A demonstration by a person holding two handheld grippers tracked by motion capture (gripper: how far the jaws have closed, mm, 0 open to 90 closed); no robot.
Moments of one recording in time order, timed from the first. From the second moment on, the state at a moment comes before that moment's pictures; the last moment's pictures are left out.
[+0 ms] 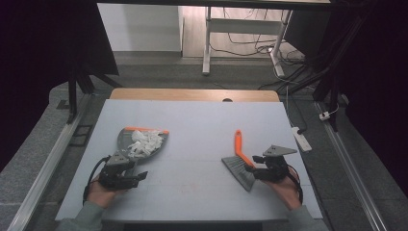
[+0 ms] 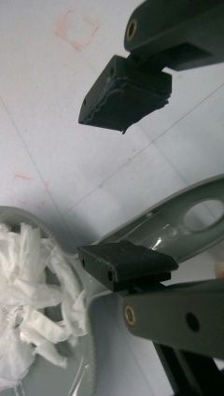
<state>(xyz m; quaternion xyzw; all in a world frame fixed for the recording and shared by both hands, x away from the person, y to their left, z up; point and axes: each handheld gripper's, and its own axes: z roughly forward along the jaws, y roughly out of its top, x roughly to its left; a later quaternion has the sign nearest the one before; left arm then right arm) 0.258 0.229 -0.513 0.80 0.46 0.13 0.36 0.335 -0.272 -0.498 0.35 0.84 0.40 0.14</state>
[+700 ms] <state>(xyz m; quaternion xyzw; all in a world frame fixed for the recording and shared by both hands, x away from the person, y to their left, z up) 0.253 0.230 -0.515 0.79 0.47 0.12 0.37 0.326 -0.287 -0.501 0.34 0.83 0.41 0.15</state>
